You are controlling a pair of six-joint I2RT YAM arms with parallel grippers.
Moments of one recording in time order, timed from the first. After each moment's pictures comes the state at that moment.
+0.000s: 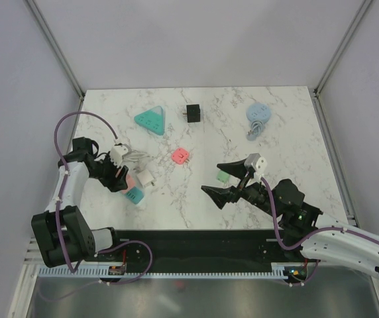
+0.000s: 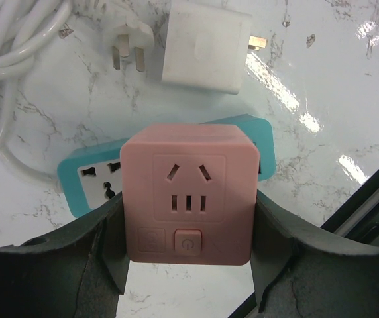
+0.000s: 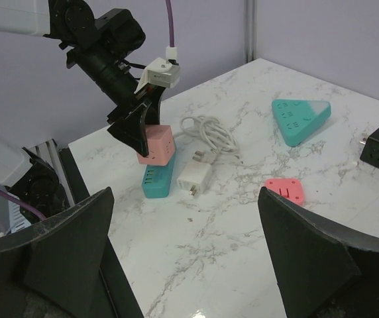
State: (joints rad) left arm 0.24 1.26 0.86 -0.91 0.58 0.96; right arm 1.06 0.67 0.51 0.30 0.06 0.15
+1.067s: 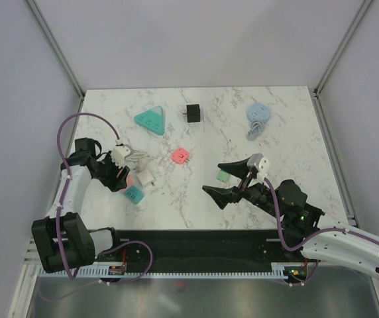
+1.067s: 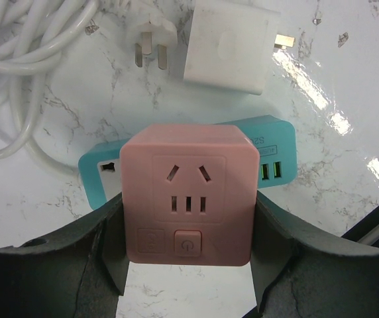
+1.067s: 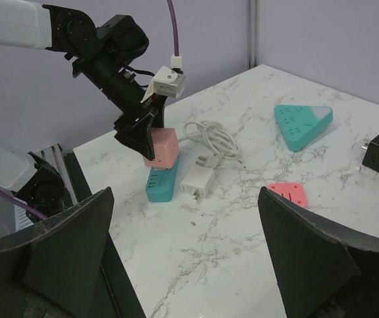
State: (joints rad) left arm 0.20 1.21 0.82 -0.83 0.49 0.92; right arm 1.06 0.65 0.51 0.30 0.06 0.15
